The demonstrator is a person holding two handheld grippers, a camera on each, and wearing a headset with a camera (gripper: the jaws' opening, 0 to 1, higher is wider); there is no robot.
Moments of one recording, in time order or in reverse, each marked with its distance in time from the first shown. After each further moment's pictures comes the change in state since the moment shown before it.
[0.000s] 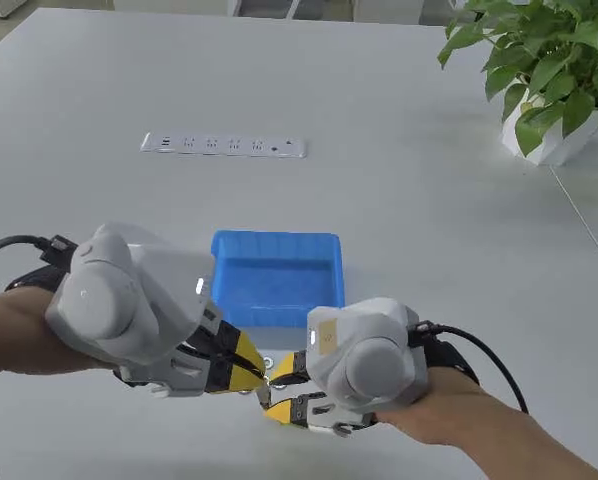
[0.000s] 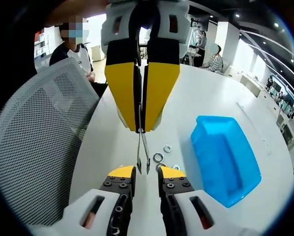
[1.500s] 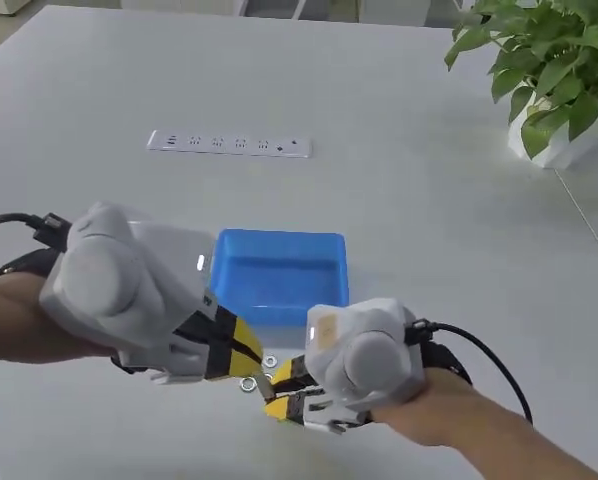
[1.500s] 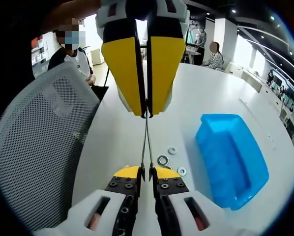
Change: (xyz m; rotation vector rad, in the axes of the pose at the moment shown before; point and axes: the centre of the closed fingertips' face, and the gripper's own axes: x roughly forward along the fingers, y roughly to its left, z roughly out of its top) left arm -0.010 0.003 0.006 -0.052 0.013 0.032; right arm 0.012 0.006 0.001 0.041 -0.013 0.033
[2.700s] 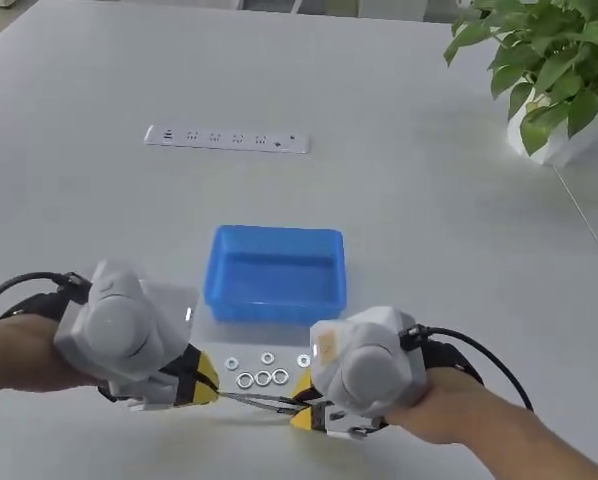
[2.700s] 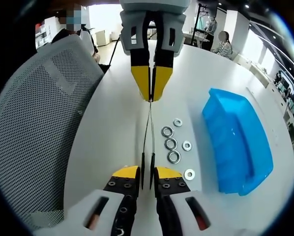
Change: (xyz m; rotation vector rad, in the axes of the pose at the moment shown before) left arm 0.026 -0.005 -0.084 -0.079 0.166 -0.018; right arm -0.001 0.002 -0.044 -0.057 0.166 0.030
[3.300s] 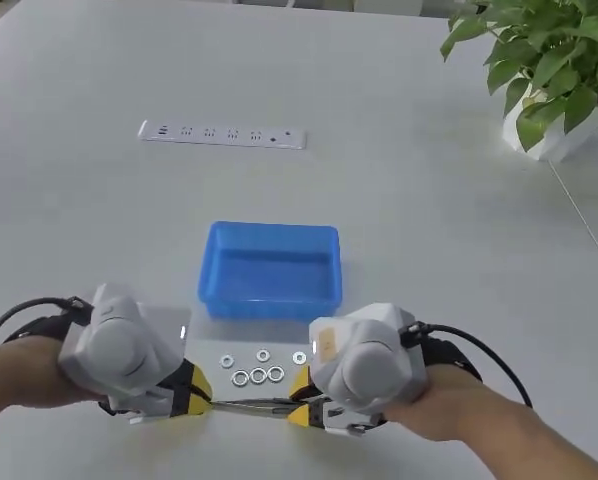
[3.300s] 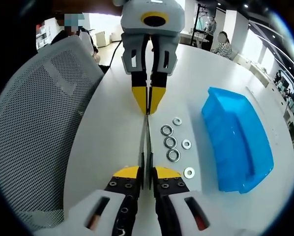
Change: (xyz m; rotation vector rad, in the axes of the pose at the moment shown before) left arm 0.031 -0.002 -0.029 -0.030 -0.006 -0.016; right arm -0.002 -0.001 -0.003 0.007 -0.004 0.004
